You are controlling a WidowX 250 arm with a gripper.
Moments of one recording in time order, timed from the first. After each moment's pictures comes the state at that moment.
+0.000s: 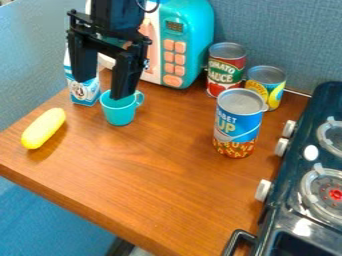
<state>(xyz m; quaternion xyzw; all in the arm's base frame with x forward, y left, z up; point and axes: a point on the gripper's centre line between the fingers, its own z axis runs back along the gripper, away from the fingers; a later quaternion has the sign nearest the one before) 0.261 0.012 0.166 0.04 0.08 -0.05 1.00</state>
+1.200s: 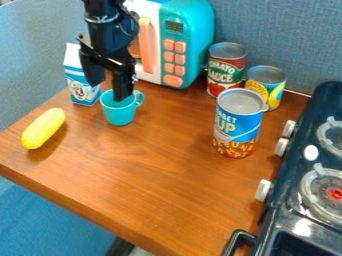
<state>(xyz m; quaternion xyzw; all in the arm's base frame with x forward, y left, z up) 0.338 0.069 0.105 0.04 -0.05 -0.09 0.99</state>
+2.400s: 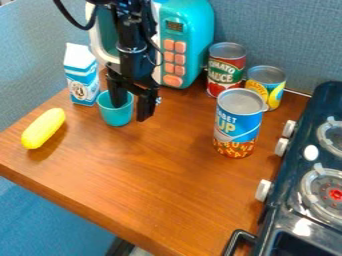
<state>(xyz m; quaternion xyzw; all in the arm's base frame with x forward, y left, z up) 0.371 0.053 0.053 0.03 -0.01 -0.09 1.00</state>
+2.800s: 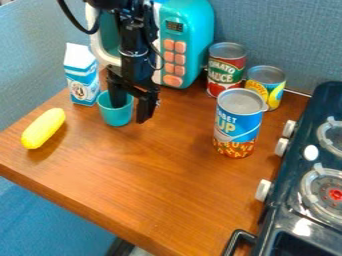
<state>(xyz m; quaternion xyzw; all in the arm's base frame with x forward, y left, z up) 0.377 0.058 0.046 0.04 0.00 -0.08 1.00</state>
